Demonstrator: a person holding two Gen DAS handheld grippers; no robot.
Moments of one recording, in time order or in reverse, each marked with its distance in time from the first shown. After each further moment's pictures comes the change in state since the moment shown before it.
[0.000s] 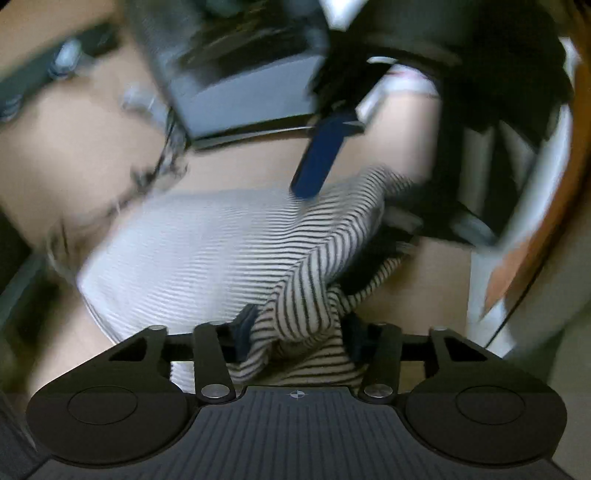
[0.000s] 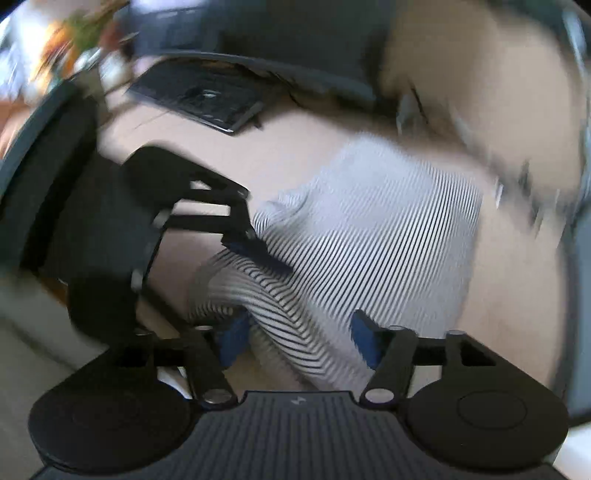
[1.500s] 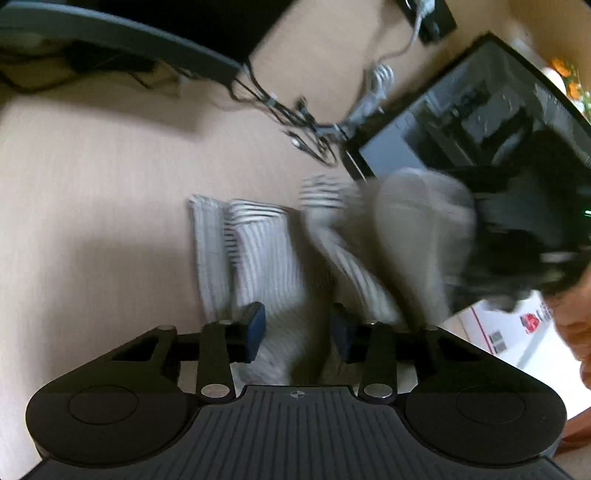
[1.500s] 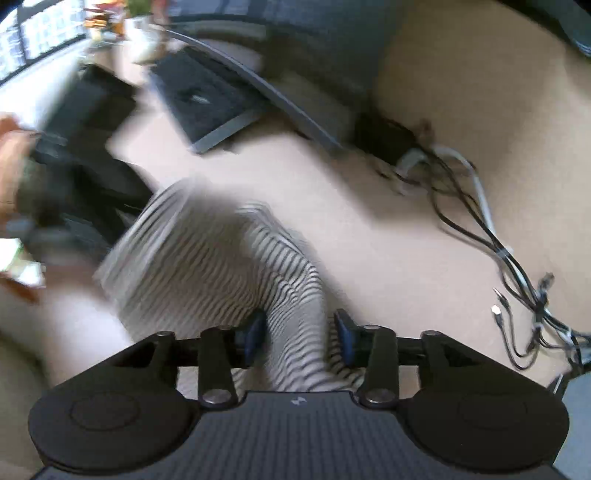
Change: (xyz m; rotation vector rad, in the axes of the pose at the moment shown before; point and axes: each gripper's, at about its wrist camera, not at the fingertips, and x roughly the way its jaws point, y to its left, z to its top) left arm 0.001 0.136 -0.026 -0.977 -0.098 -0.145; right arm 0.087 -0.163 0.072 -0.069 0.072 0.187
